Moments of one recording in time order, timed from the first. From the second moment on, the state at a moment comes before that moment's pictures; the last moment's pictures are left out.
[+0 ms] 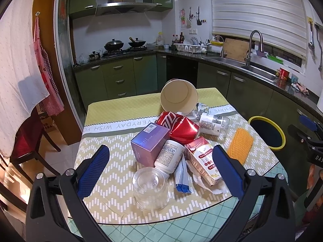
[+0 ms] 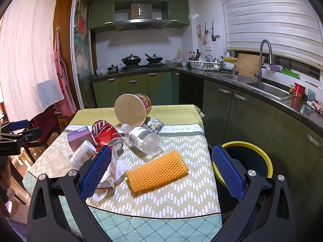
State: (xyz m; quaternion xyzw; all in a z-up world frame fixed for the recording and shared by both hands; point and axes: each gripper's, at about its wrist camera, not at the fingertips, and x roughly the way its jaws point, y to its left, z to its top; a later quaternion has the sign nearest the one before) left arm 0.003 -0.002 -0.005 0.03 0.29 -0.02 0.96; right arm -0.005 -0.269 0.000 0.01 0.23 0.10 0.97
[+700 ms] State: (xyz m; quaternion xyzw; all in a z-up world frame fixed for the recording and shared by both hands) left arm 0.004 -0.001 -0.009 0.02 0.29 -0.02 0.96; right arm -0.002 -0.270 -0.002 0.01 0.23 0.10 0.97
